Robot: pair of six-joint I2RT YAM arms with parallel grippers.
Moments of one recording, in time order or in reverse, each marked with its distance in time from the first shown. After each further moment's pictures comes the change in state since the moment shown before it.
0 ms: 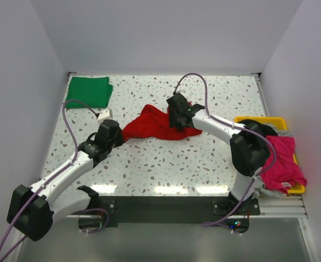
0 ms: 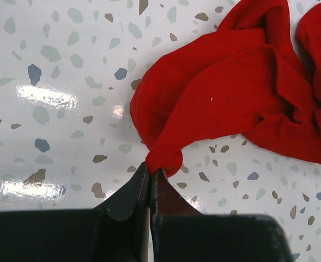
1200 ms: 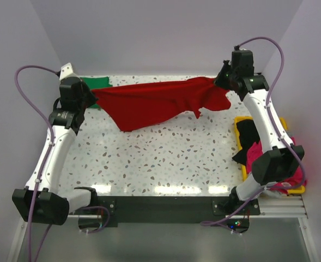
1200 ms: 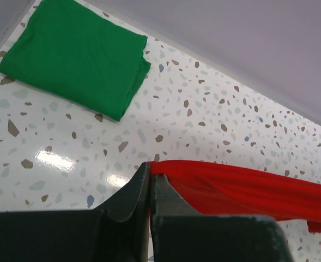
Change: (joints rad) left arm 0.398 0.146 0.555 -0.119 0.120 0.181; right arm -0.482 -0.193 0.359 -0.183 -0.269 0.008
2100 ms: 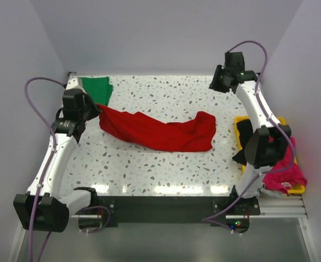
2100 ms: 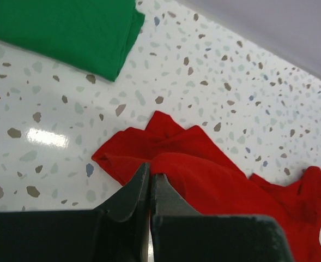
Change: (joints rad) left arm 0.030 -0.099 -0.143 -0.005 0.149 0.015; right arm -0.037 0.131 0.017 -0.024 -0.055 -0.087
